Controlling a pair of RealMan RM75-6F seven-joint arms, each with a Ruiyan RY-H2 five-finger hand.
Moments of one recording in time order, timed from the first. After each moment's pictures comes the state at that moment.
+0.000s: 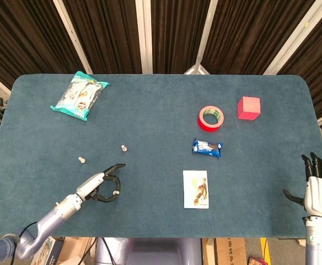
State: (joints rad) left arm -0.58 -1.59 0.11 -1.22 1.69 1.11 -0.97; right arm 0.07 -1.26 0.19 -1.67 -1.22 1.49 -0.21
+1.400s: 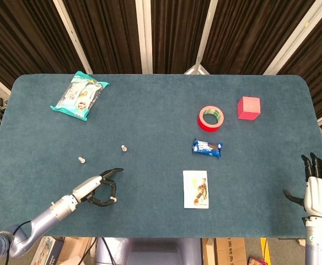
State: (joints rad) left arm -0.61 -1.57 0.19 -1.16 1.73 1.13 -1.02; right arm 0.07 -1.26 0.18 -1.67 -1.21 1.49 -0.22
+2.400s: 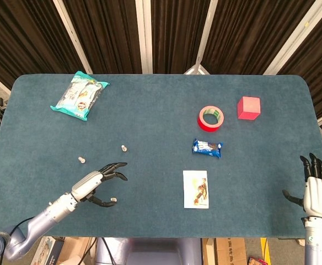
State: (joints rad) left arm -0.62 -1.48 0.15 -1.35 1.78 1.27 -0.85; right arm 0.07 -1.26 0.18 -1.68 -1.21 1.50 -0.23
